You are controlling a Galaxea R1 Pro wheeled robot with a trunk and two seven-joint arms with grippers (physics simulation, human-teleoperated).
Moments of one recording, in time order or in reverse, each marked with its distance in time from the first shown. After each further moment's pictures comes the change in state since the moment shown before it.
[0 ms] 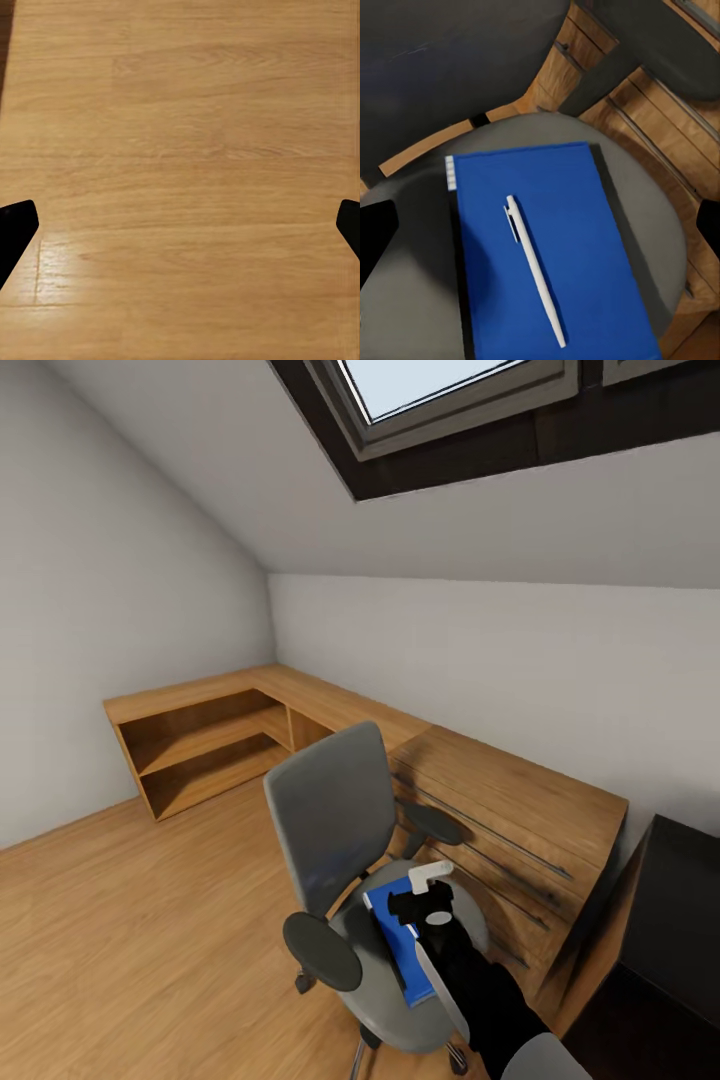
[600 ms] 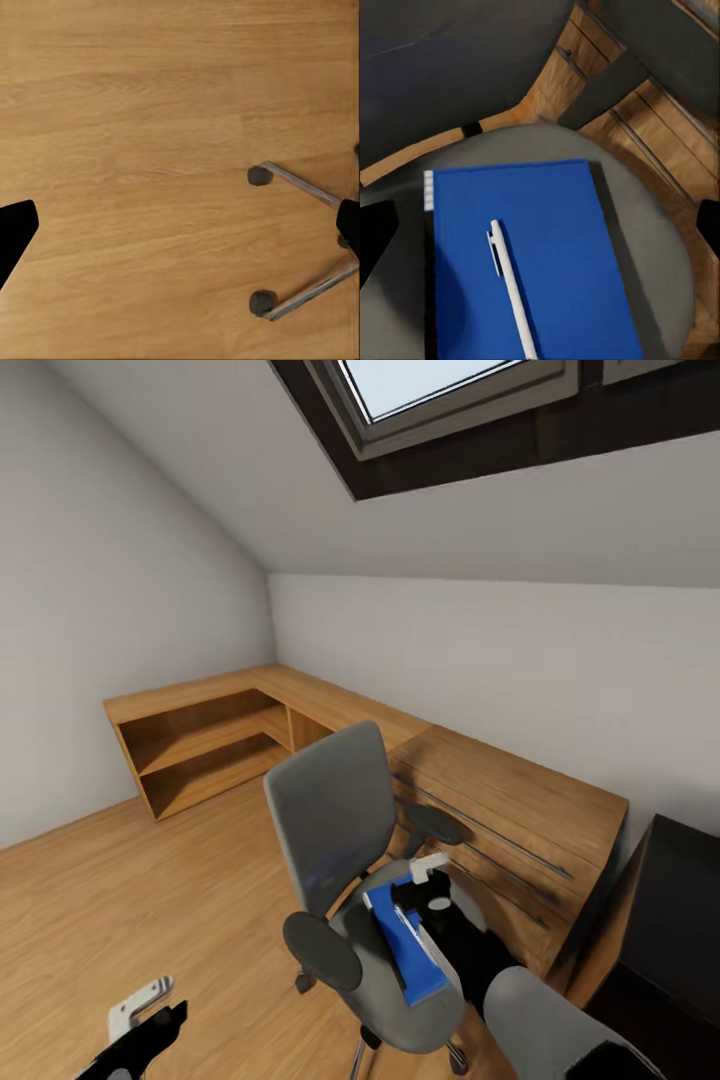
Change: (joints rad) left arm 0.000 0.007 0.070 -0.535 0.003 0.496 0.031; right arm -0.221 0.018 -0.001 0.478 -0.001 -0.274 0.084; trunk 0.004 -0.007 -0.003
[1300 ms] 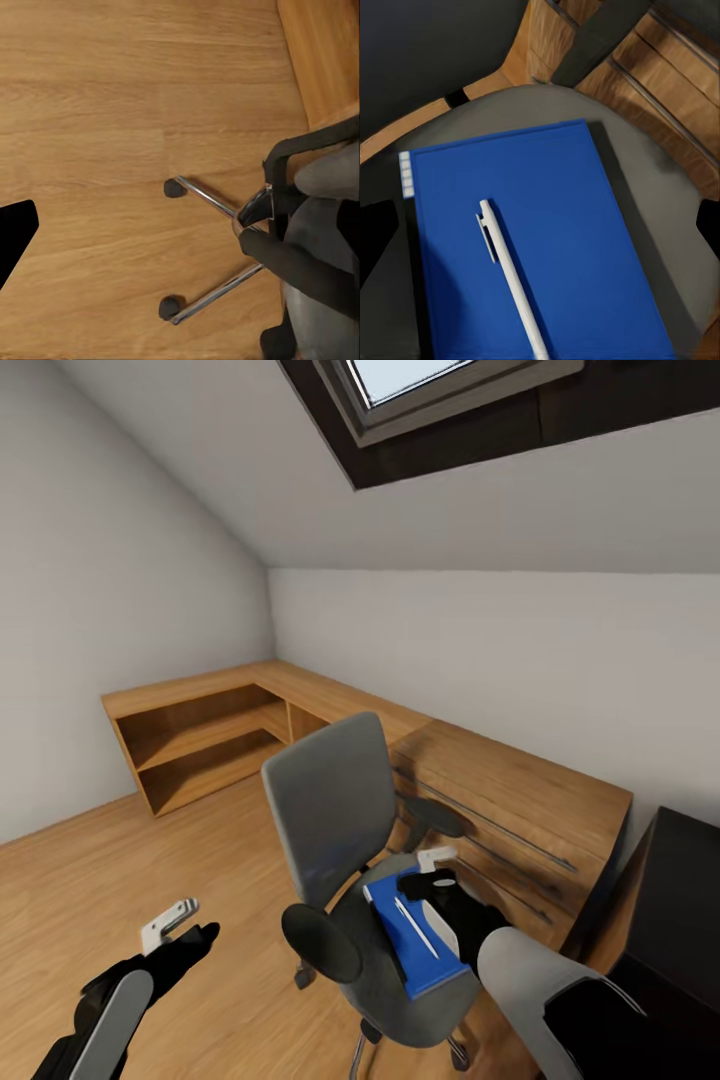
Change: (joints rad) left arm -0.118 -0.053 0.007 -0.297 0.189 0.275 0.215; right arm -0.147 0.015 -0.015 0.230 -0.147 -0.002 0.012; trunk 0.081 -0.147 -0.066
